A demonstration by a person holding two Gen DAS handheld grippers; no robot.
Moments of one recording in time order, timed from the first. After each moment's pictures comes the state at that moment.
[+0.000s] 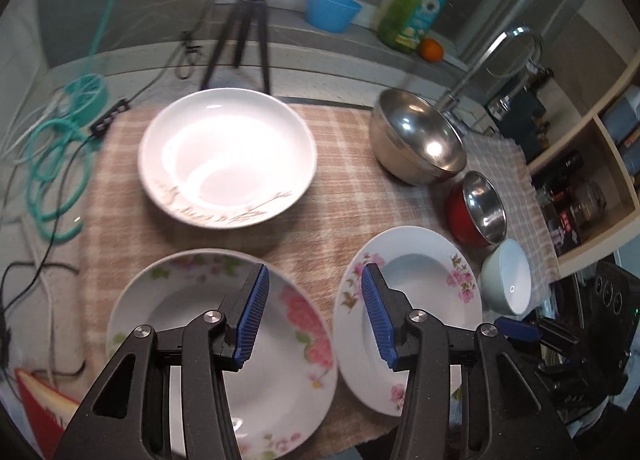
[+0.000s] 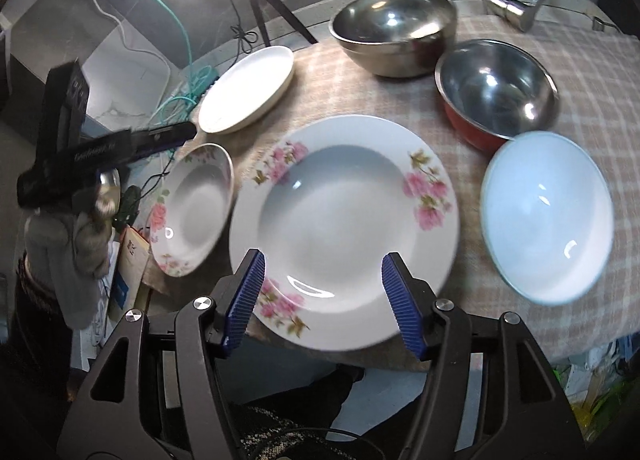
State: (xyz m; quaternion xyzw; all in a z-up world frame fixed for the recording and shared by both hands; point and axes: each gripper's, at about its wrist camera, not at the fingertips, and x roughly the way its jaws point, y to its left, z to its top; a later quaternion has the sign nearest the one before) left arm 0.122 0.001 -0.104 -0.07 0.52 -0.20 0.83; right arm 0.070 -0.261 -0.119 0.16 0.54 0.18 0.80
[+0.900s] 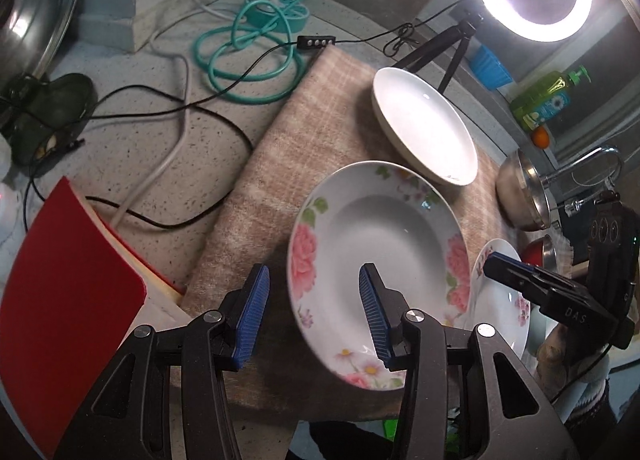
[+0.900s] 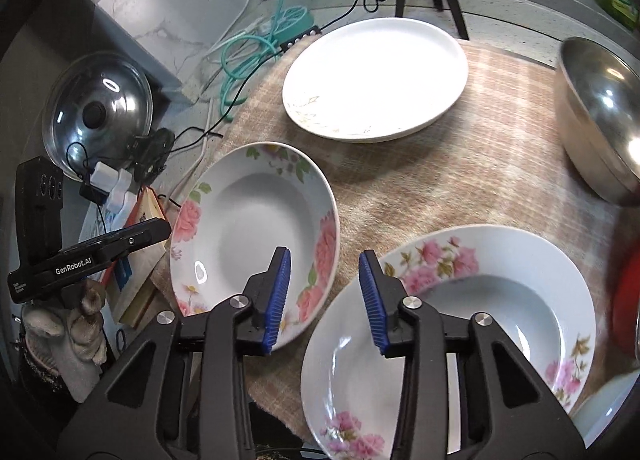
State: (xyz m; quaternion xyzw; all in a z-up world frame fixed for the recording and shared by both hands) left arm 0.054 0.125 -0.155 -0.23 0.53 -0.02 0.82; right arm 0.161 -0.121 -0.147 0.03 0.57 0.32 0.76
